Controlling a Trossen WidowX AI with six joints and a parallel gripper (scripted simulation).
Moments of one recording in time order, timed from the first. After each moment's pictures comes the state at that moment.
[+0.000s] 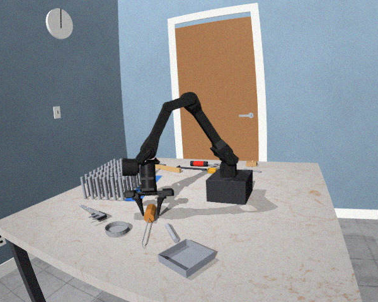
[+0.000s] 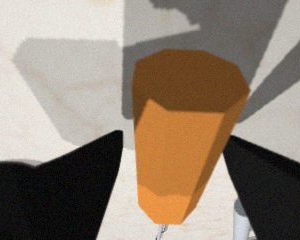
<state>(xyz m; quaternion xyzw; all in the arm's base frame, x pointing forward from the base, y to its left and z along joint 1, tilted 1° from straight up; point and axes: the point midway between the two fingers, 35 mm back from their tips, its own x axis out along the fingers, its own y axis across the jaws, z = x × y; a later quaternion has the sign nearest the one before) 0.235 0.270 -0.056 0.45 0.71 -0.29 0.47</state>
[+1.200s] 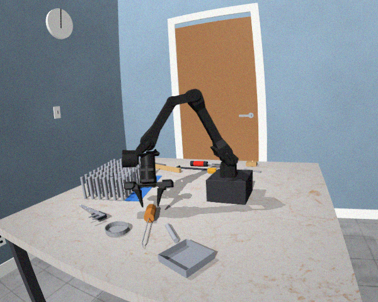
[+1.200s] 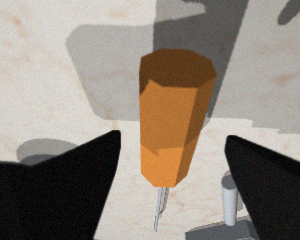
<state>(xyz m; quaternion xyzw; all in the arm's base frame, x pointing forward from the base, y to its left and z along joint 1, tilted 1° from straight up) 0.241 0.257 -0.026 0.45 0.71 -0.29 0.47</state>
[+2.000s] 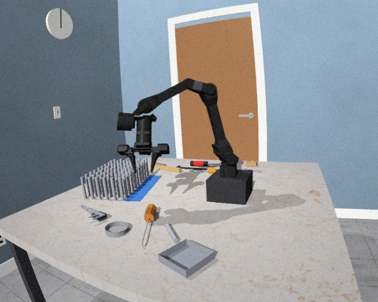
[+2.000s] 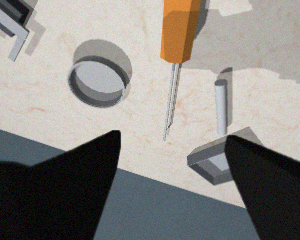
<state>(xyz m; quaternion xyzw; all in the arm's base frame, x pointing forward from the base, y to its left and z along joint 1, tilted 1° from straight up) 0.236 0.275 0.117 0.46 0.70 -0.27 0.47</state>
